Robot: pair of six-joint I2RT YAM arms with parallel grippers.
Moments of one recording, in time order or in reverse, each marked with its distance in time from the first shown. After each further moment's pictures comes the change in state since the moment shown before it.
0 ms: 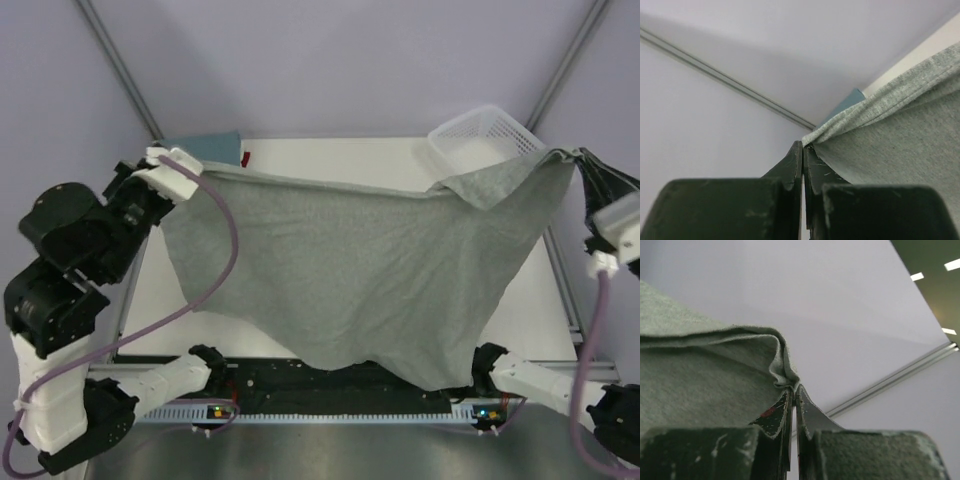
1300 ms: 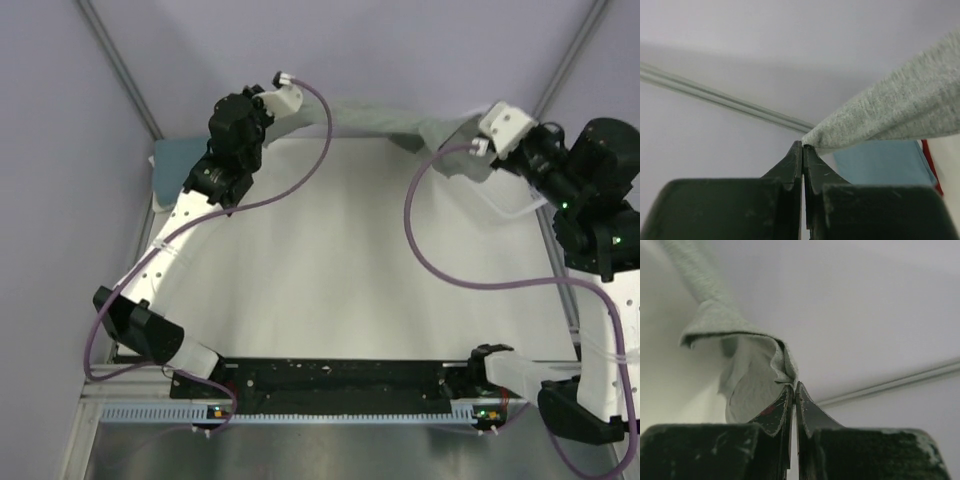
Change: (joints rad) left arm 0.112 0.543 -0.249 0.904 -0.191 0.209; right arm -0.576 0.335 -0.168 0.234 -0.364 0.140
